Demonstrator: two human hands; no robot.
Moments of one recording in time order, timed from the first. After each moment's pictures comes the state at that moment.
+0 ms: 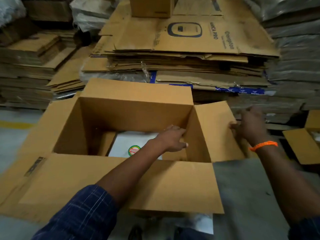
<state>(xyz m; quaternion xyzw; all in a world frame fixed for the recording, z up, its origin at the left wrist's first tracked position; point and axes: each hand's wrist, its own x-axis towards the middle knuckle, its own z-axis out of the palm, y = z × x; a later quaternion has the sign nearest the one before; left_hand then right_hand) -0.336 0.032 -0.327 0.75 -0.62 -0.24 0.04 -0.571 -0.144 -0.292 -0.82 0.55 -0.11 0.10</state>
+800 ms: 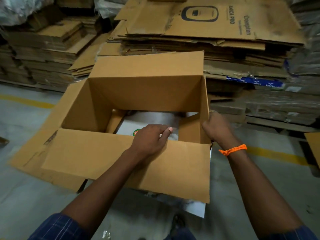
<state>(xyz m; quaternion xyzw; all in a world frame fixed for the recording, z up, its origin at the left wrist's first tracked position) -0.377 0.139 -0.320 0.82 -0.51 -0.08 0.24 -0.522 -0.059 -0.308 -0.83 0.48 -0.07 0.27</state>
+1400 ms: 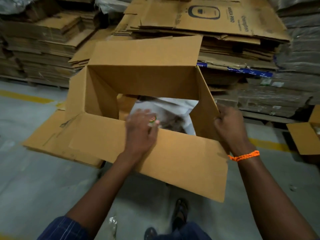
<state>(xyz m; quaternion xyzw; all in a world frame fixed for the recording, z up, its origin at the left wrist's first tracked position) -0.363 0.311 -0.345 0.81 -0.46 0.09 0.35 -0.569 0.124 -0.264 -0.87 0.38 -0.26 0.17</state>
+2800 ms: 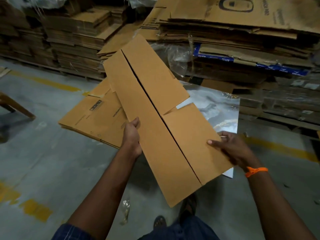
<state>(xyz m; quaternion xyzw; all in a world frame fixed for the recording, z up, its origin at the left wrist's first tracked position) -0.377 0.409 -0.302 0.53 0.11 -0.36 0.76 -0.597 0.180 -0.340 -0.70 0.38 -0.07 0.60</state>
